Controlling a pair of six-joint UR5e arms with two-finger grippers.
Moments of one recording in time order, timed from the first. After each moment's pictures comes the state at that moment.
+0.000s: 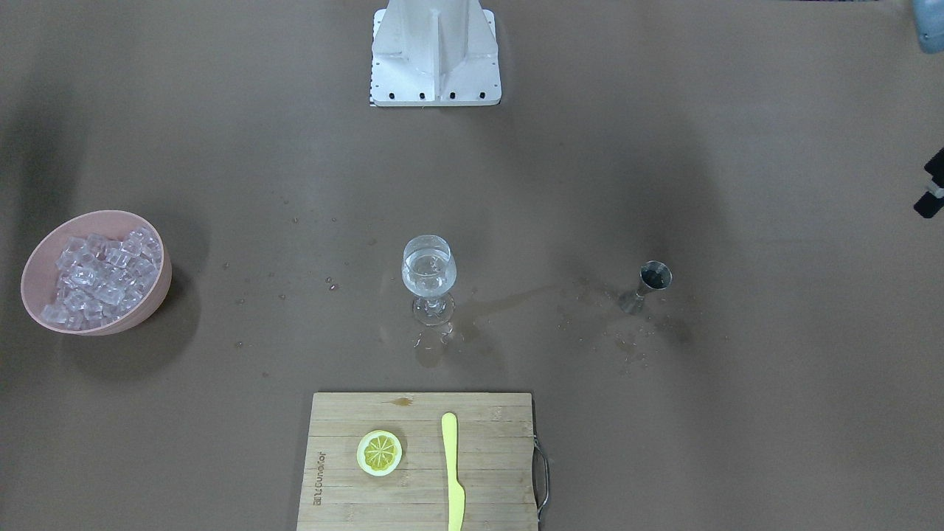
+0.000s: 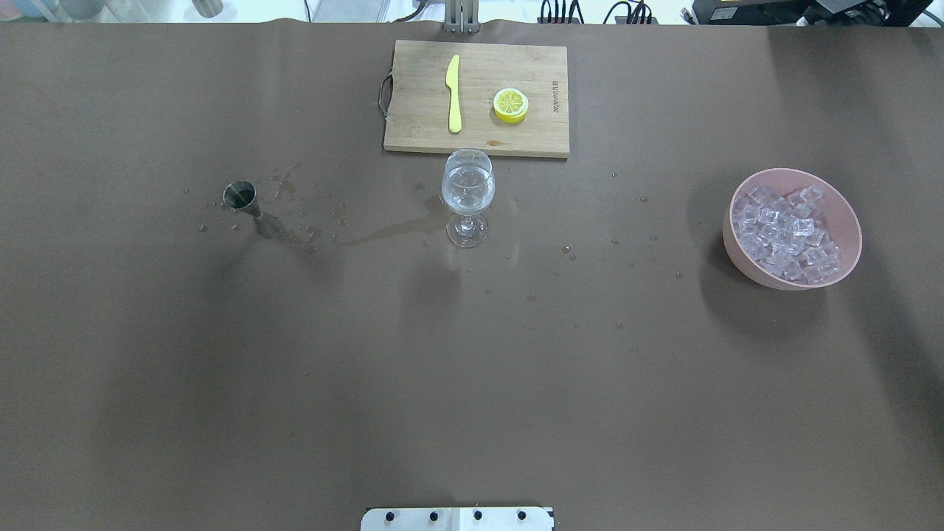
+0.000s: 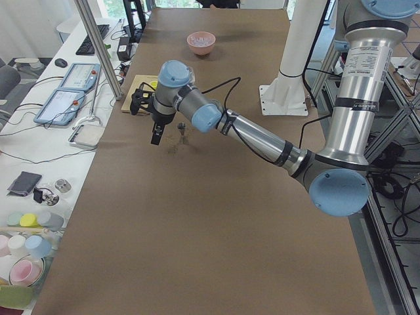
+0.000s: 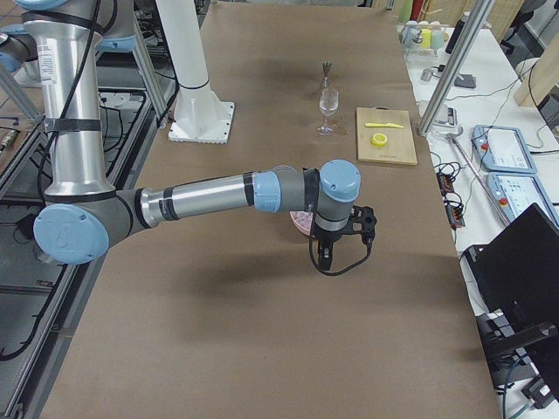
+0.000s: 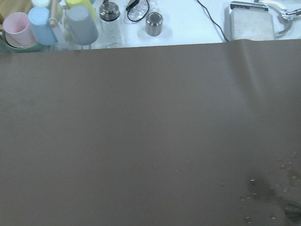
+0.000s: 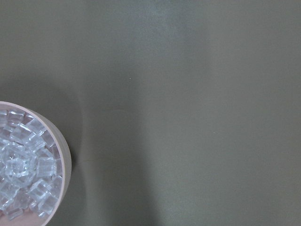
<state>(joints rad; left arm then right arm) -1.37 -1.75 -1.92 -1.82 -2.32 -0.66 1.54 -1.54 1.76 -1.74 2.39 0.09</state>
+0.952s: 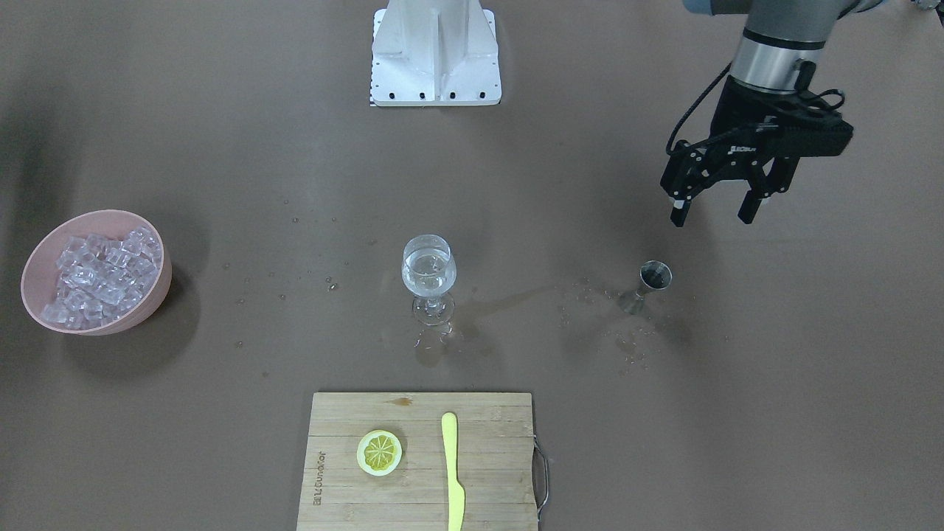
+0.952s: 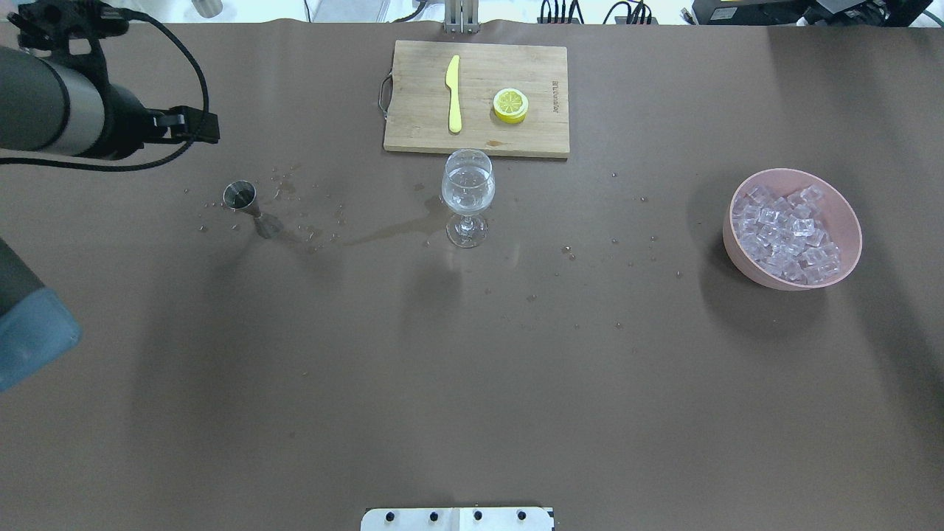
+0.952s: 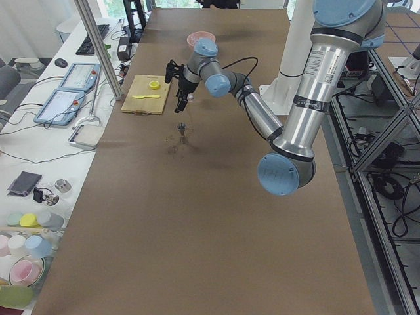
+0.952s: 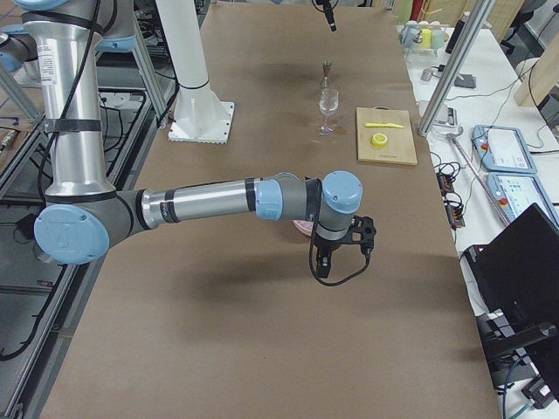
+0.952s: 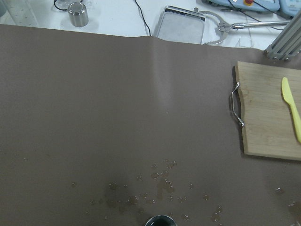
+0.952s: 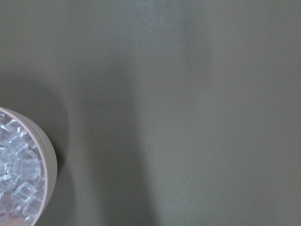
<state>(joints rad) -0.82 -1.87 -2.10 -1.63 -1.67 -1.08 1.54 -1.53 1.70 -1.73 2.39 0.09</state>
